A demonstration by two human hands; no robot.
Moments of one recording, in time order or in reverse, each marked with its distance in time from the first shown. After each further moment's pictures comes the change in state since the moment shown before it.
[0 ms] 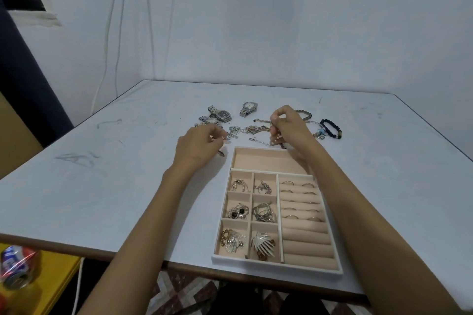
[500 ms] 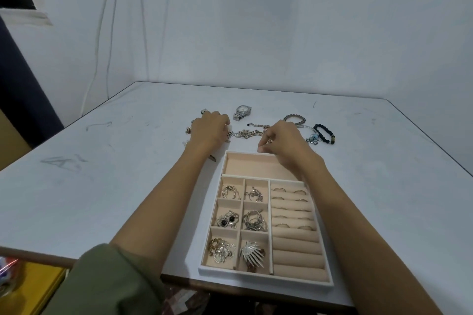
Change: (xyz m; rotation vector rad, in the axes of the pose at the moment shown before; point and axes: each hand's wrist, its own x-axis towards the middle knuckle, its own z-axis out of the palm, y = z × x) left_hand 0.077 0.008 0.038 0.538 -0.011 0.114; right_hand -0.008 0.001 -0.009 -0.709 -0.073 -0.225
